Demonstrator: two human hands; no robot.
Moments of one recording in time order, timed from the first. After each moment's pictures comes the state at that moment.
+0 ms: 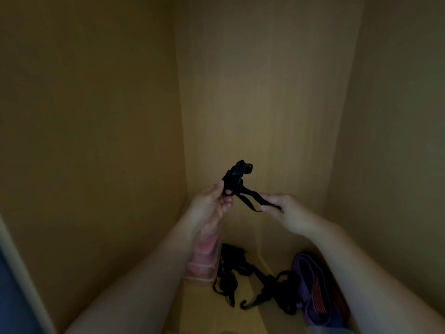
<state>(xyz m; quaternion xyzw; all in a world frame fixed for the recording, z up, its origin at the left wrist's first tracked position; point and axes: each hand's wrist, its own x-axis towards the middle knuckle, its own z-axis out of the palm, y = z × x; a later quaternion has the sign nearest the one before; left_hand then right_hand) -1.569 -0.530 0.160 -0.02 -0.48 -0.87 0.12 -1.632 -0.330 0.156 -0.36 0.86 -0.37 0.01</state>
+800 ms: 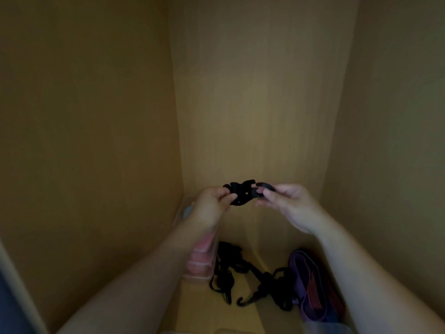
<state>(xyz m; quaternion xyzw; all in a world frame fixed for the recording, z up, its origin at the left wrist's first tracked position) -1.582 -0.531 0.146 -0.02 -0.84 -0.49 0.23 -1.605 -0.327 0.172 -0.33 0.65 -0.68 0.07</state>
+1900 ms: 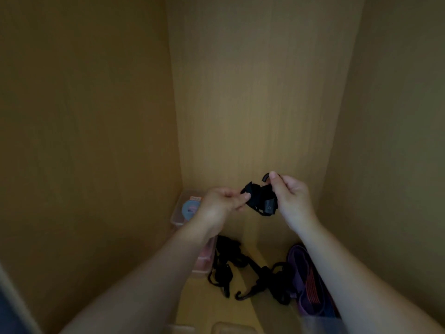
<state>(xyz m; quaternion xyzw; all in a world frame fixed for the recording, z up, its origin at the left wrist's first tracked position) -1.566 -0.505 0.146 0.05 -0.71 -0.69 0.13 -1.608 -0.346 0.157 -0.22 0.69 -0.67 -0.15</state>
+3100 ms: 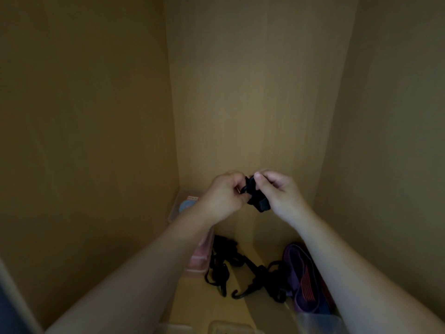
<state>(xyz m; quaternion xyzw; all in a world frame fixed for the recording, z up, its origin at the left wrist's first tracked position) -1.564 -0.496 0.174 -0.12 -0.88 -0.40 0.24 -1.597 -0.346 0.175 -0.34 0.73 -0.58 -0.13</state>
